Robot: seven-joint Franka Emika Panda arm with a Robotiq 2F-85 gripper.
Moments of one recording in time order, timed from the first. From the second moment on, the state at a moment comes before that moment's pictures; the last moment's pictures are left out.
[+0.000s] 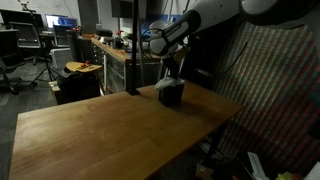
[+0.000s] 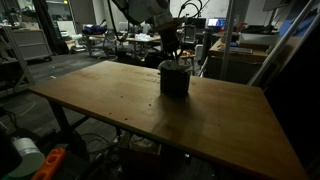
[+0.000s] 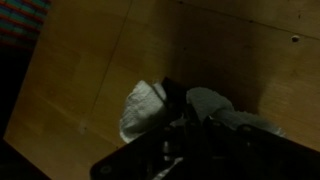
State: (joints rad) arm -0.06 0.57 -0.07 -1.48 -0.49 1.88 -0.32
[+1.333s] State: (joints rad) arm -0.11 0.73 -0.07 -1.34 -0.28 1.95 -0.25
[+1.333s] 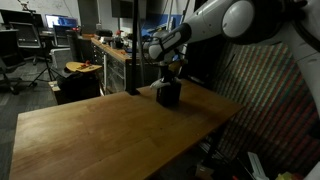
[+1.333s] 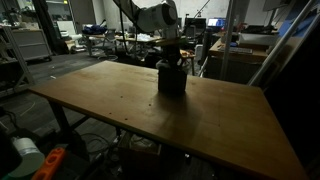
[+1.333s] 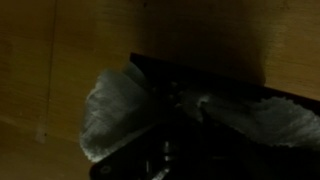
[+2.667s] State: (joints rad) arm -0.10 0.54 0.05 -1.40 -0.13 1.91 -0.41
